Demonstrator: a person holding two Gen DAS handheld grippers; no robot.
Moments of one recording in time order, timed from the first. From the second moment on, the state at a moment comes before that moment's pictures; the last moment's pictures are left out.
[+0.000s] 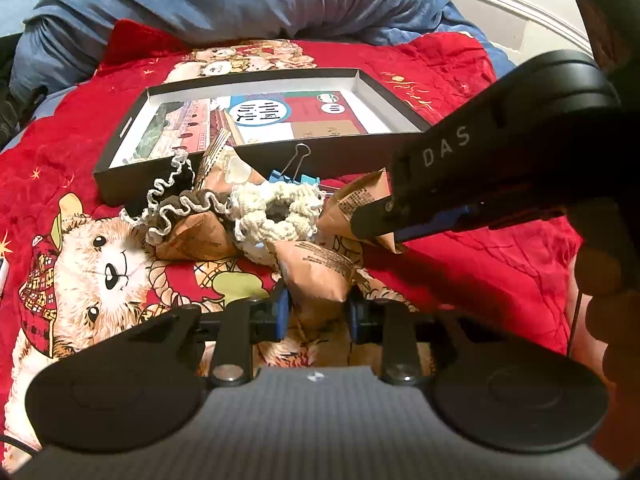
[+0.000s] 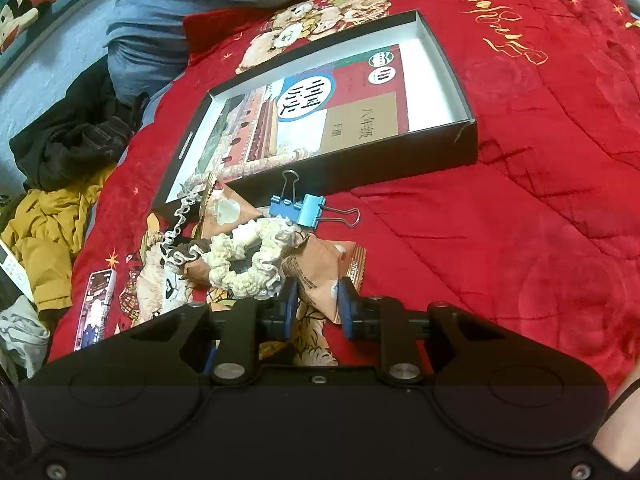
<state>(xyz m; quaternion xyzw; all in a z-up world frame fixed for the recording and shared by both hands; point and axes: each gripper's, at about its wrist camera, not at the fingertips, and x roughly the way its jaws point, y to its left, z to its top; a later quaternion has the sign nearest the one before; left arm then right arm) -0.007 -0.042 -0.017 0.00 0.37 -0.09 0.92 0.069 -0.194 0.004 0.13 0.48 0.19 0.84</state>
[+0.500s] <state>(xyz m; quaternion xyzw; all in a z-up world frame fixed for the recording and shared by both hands) -0.014 -0.039 -0.013 0.00 0.36 -0.10 0.93 0.070 -0.200 0.008 0.15 0.47 0.19 0.85</state>
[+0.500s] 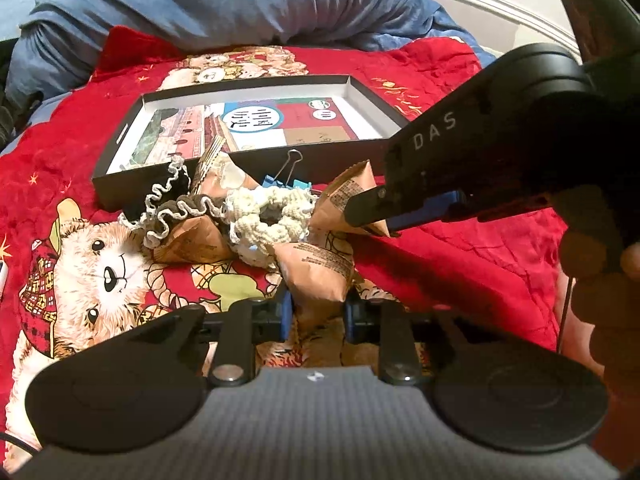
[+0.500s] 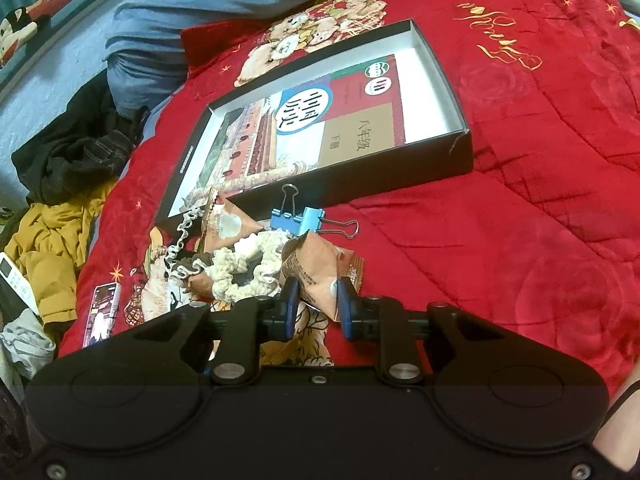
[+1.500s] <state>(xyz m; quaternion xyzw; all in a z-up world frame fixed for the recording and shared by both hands) -0.029 -0.031 0.009 0.01 0.28 -0.10 0.95 0.064 -0.208 0.029 0.18 0.44 0.20 0.86</state>
